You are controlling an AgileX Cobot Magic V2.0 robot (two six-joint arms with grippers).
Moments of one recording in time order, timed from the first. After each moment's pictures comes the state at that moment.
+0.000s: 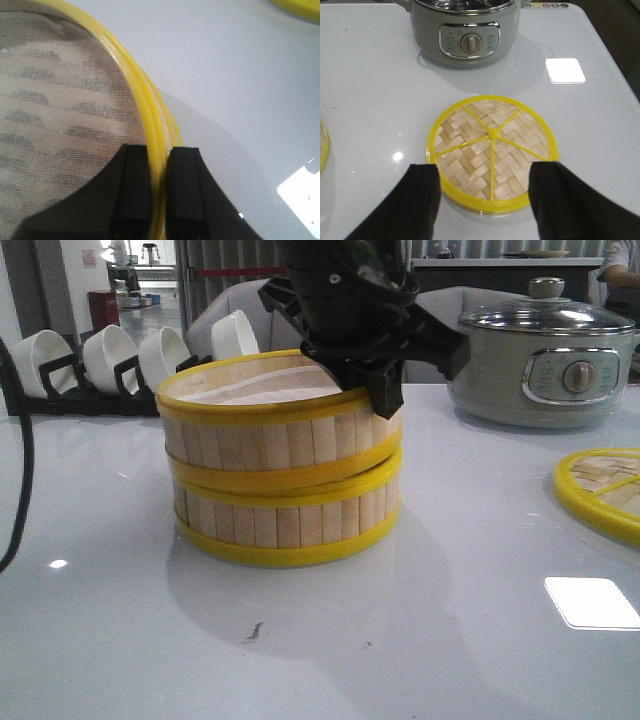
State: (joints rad) left arm -0.85 1.95 -1.64 0.26 0.71 -0.21; right arm -0.09 0.80 -0.74 -0.10 0.47 0.13
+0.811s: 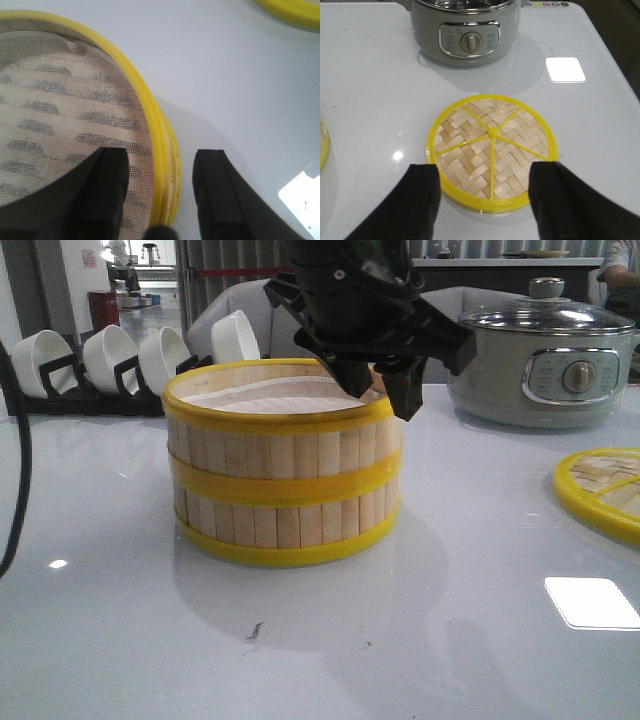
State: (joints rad) left arm -0.86 1.95 -1.64 0.26 0.70 -0.20; right arm -0.09 0.80 -0.74 -0.09 0.47 0.13
